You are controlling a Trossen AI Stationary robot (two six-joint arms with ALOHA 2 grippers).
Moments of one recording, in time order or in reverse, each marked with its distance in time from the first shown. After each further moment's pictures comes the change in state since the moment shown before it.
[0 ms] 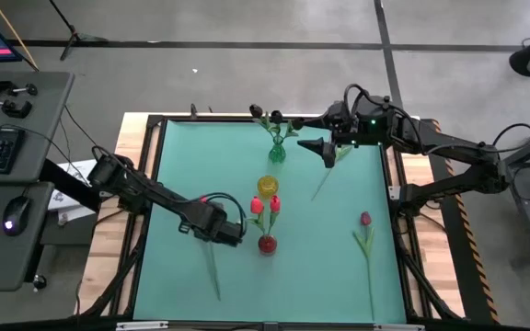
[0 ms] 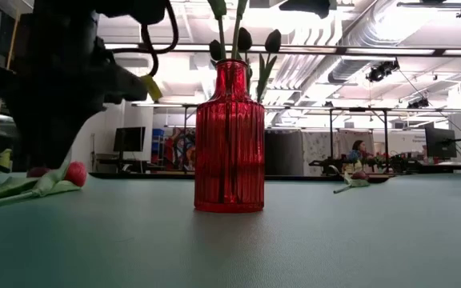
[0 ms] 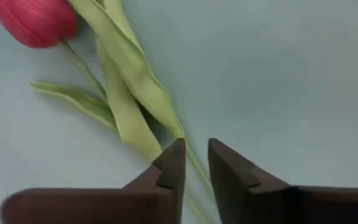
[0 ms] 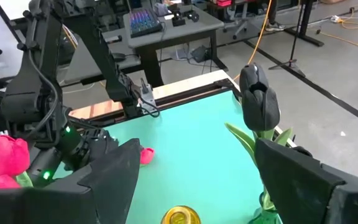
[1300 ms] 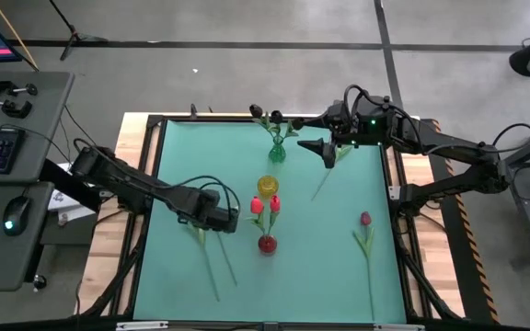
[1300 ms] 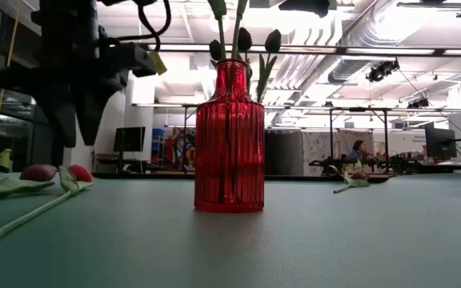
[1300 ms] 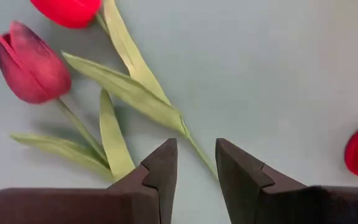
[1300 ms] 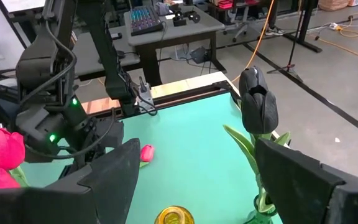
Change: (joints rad) left arm 0.059 -0.182 -0.096 0.090 -0.093 0.012; right arm 0.000 0.000 0.000 0.002 0.003 -0.043
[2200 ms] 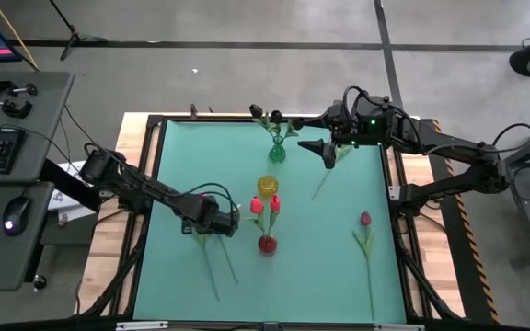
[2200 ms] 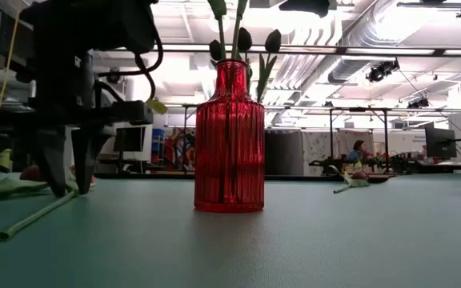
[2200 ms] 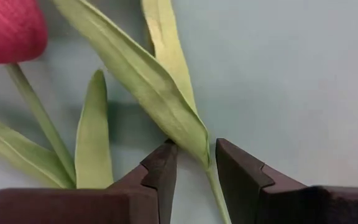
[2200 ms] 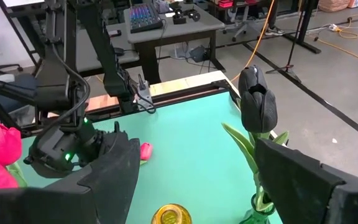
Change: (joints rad) left arm 0.001 0.094 -0.141 0.220 0.024 -0.271; right arm 0.000 0.000 0.000 -0.007 0.002 -0.017
